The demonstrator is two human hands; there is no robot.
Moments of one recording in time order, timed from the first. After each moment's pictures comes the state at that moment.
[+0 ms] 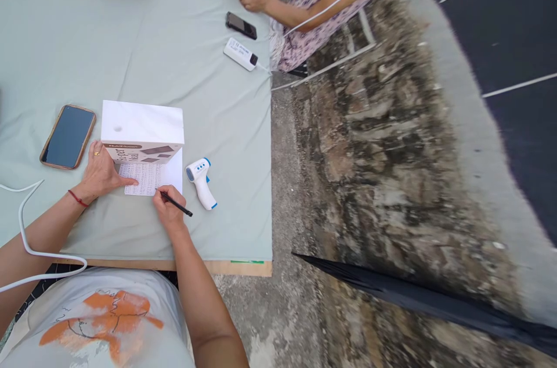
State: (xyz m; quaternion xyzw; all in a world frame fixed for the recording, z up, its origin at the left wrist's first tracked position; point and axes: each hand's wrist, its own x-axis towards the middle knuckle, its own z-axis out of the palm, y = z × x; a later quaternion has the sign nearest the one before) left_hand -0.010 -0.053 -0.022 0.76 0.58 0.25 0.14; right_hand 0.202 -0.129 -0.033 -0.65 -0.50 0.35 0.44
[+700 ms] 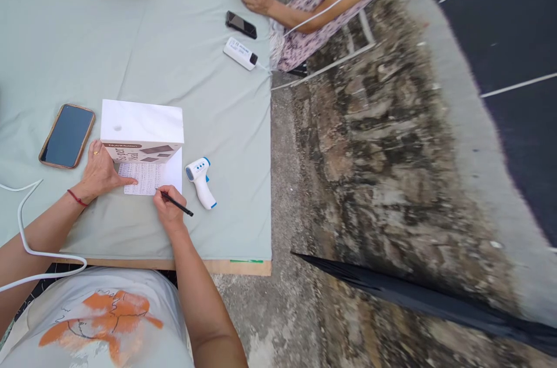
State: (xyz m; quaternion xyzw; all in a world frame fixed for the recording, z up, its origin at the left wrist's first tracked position) left_hand -0.009 -0.053 -0.017 0.76 0.58 0.25 0.15; right_hand 0.201 -0.130 -0.035 -0.67 -0.49 0.35 0.44
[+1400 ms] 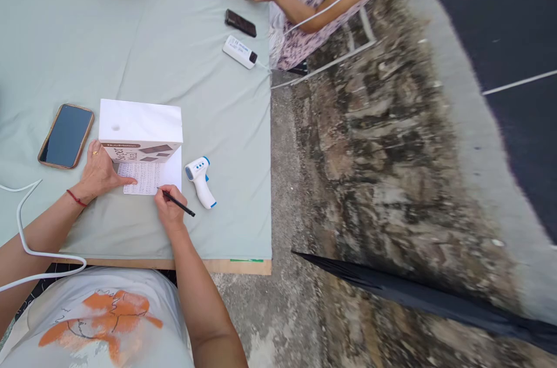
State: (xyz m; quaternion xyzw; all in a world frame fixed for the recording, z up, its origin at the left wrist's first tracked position) left_hand -0.010 -0.052 -0.018 0.76 0.58 0.24 0.16; right_hand 0.201 -0.130 -0.027 -0.68 -0.46 0.36 0.45
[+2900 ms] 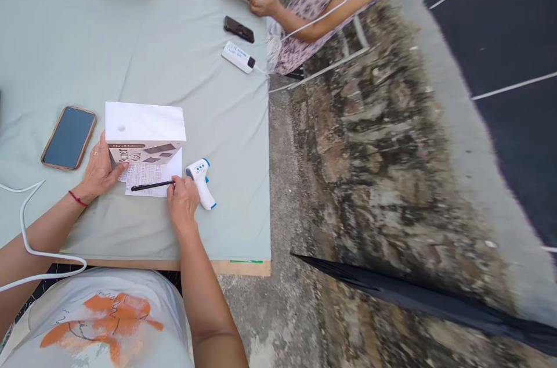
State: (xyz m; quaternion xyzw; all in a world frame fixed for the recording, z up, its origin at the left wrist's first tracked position) left_hand -0.018 -0.051 -0.018 0.75 0.56 0.31 0.20; right_hand 0.234 -0.112 -0.033 -0.68 -0.65 0.12 0.31
